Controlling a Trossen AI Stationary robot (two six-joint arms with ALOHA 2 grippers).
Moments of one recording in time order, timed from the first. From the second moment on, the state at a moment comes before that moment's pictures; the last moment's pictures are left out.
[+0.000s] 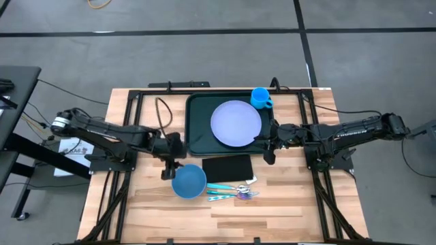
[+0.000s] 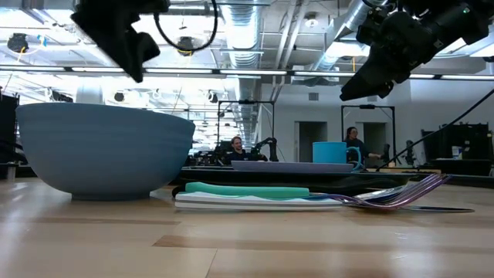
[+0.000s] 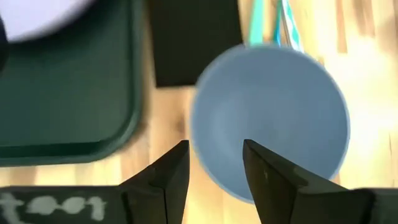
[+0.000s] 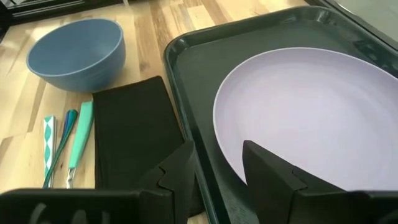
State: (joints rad) left arm -0.19 1.25 0.98 -0.77 -0.01 -0.18; right arm 0.03 0.97 0.52 -0.14 0.16 0.19
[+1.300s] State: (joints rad) left arm -0.18 1.44 0.98 -0.79 -0.01 -0.19; right arm 0.03 0.97 0.52 -0.14 0.16 0.18
